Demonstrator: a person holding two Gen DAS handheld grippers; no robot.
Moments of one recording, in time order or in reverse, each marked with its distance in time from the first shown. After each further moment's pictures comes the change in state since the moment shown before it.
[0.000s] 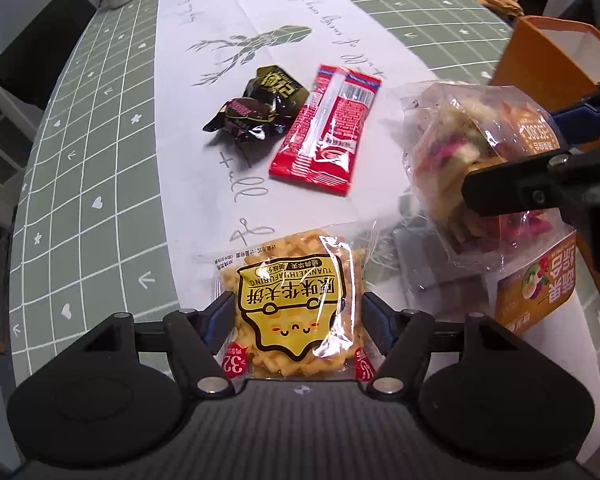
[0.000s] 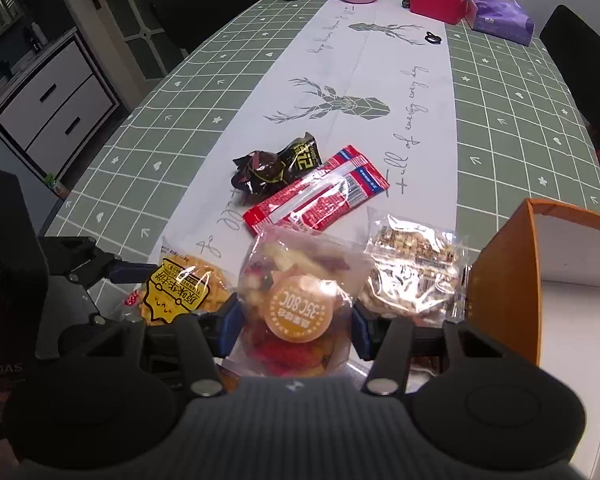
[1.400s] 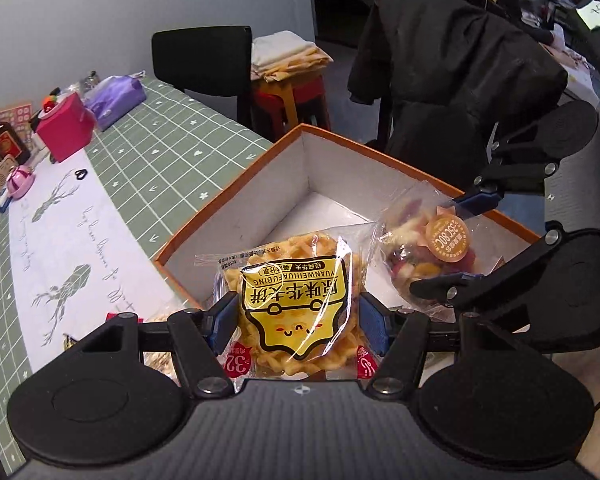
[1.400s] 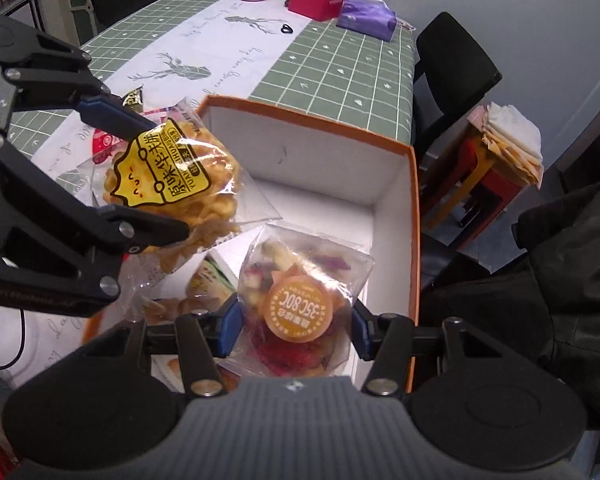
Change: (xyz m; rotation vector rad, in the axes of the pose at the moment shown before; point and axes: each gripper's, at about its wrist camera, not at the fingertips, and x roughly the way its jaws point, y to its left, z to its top) left arm -0.089 -0.231 0.097 0.418 -0.238 -0.180; right arm -0.117 -0.176 -0.102 -0.084 0.012 -0.279
